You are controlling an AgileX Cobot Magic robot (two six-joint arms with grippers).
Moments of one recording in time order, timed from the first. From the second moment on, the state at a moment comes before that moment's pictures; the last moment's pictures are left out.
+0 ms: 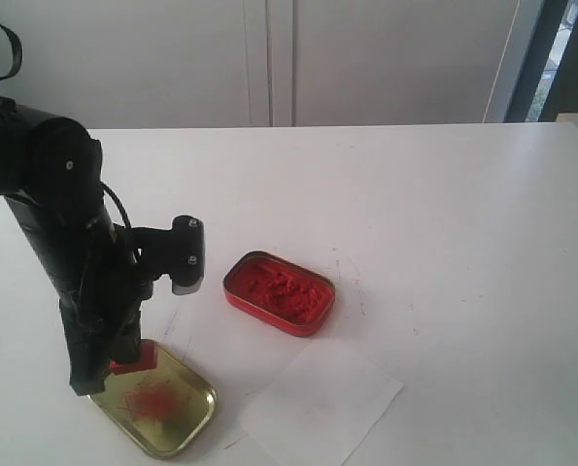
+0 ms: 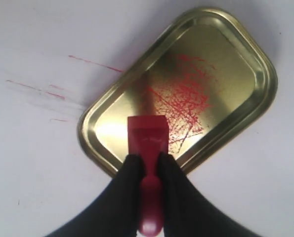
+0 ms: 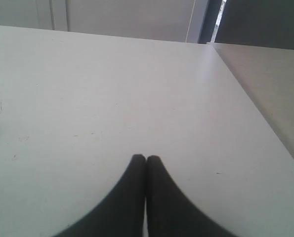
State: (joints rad) left arm -0.59 1.66 -1.05 -0.06 0.94 0.93; right arm -0.01 0.01 0.00 -0.14 0.35 0.07
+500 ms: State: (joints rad) left arm -0.59 1.66 -1.21 -0.06 1.02 0.85; right arm -0.01 0.01 0.00 -0.14 0.35 0.07
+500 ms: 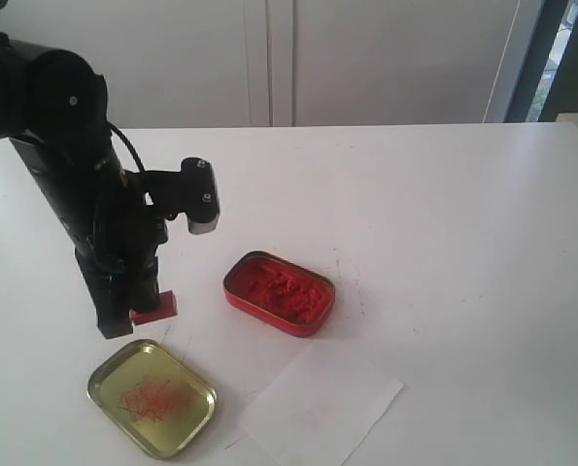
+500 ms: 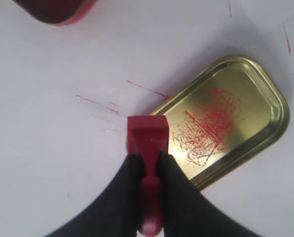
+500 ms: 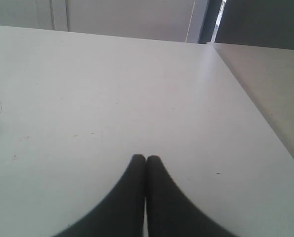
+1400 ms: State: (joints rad) left arm -0.60 1.94 -1.63 -0.15 1.08 0.81; right arm -0.01 0.01 0.00 -0.14 0.35 0.07
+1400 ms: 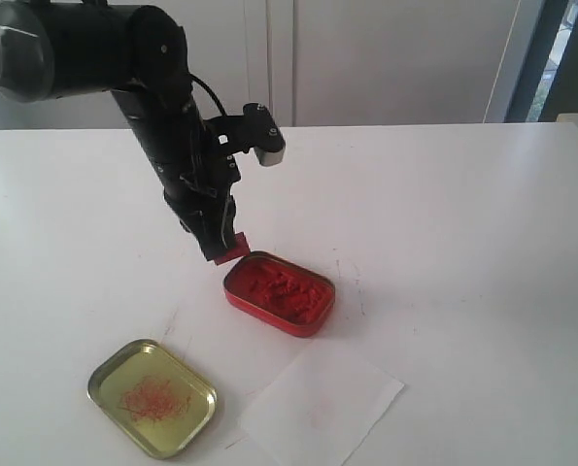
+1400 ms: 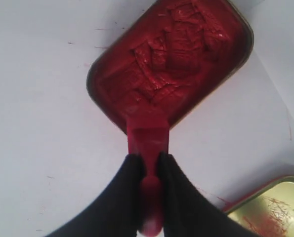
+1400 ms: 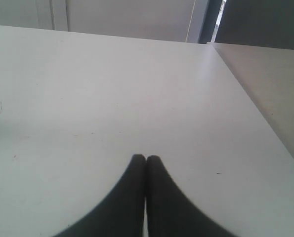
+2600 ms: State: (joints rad) left arm -0.65 2.11 -1.71 -0.06 0.98 0.30; right arm -0.01 0.01 0.00 -0.14 0.35 0.07
